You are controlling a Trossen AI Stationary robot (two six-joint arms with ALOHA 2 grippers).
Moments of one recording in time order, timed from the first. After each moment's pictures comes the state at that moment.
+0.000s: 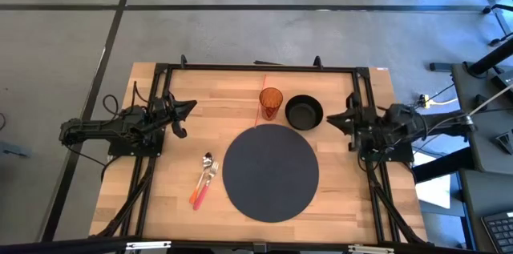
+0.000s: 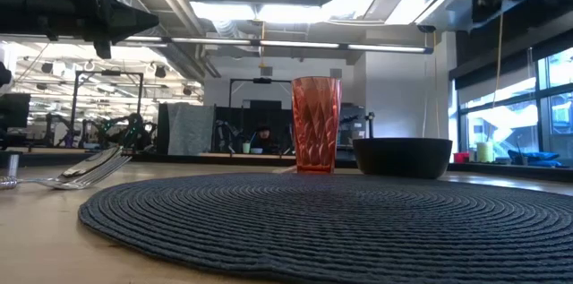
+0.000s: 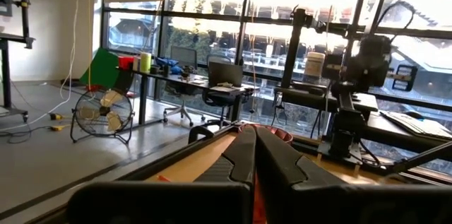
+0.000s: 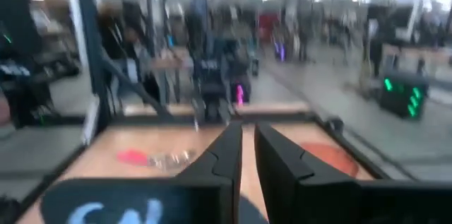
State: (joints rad) left arm 0.05 0.03 0.03 0.21 -0.43 -0.09; right arm 0.14 0.34 0.37 0.00 0.24 -0.03
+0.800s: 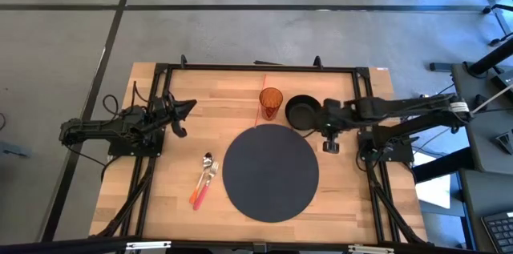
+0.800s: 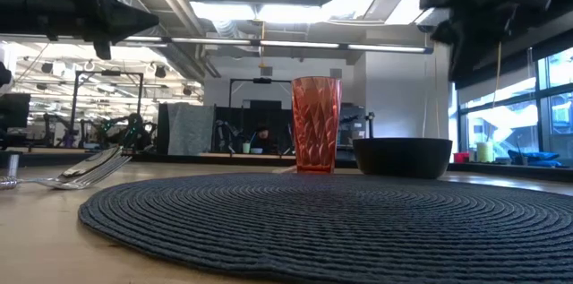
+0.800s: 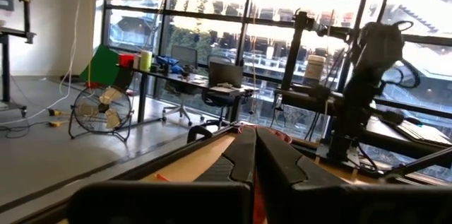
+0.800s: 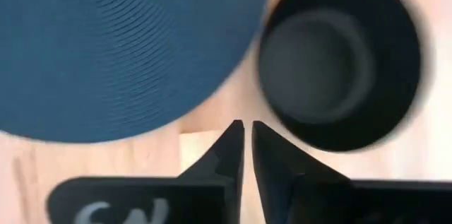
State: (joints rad) left arm 0.05 0.03 0.03 0.21 -0.44 -0.12; right arm 0.00 1.13 0.92 -0.96 0.14 0.05
